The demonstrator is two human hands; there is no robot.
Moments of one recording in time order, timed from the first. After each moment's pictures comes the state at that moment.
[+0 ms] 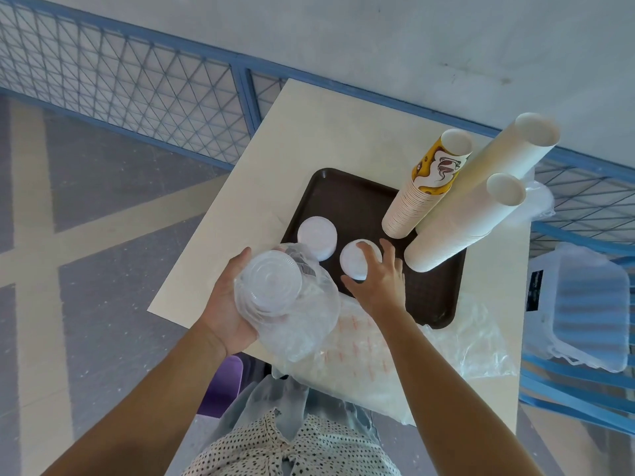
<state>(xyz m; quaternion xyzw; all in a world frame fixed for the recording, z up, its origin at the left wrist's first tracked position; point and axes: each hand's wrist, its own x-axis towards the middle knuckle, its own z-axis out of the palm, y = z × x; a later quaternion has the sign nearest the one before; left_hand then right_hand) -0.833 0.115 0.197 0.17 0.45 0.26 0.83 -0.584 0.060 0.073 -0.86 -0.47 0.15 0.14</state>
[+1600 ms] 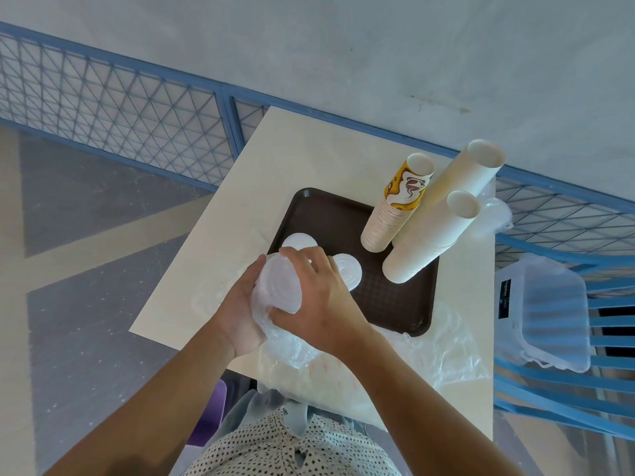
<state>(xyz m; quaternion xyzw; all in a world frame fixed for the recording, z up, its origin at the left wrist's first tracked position) -0.793 0.105 0.233 0.23 0.53 0.20 0.79 -0.660 0.047 0.216 -0.69 -0.64 0.20 0.27</state>
